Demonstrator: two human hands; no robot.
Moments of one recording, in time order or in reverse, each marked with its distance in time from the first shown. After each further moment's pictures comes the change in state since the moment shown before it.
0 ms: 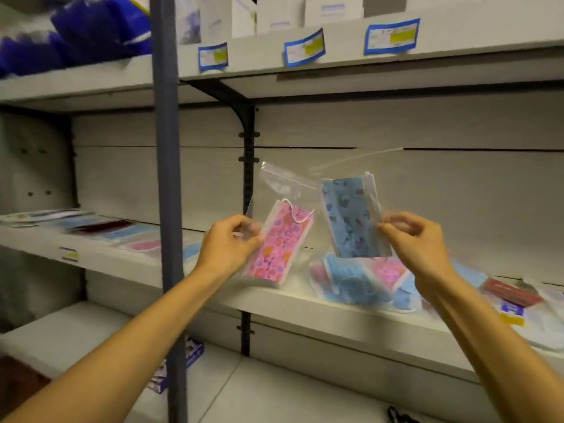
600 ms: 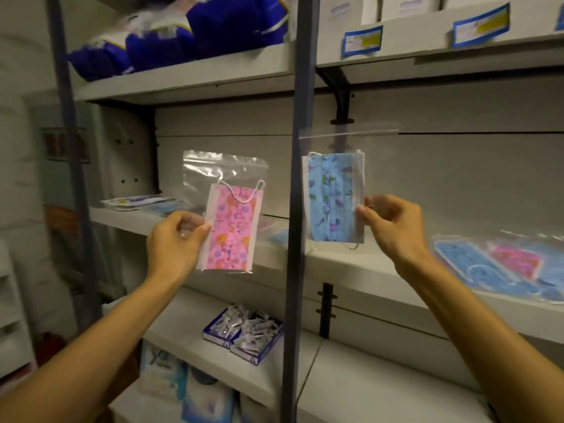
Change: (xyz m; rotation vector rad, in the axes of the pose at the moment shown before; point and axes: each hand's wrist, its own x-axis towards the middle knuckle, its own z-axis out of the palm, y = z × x) left_hand -0.012 -0.153 -0.259 0.074 0.387 -0.065; right_hand -0.097 -0.062 0.239 0.002 -0.120 -0.120
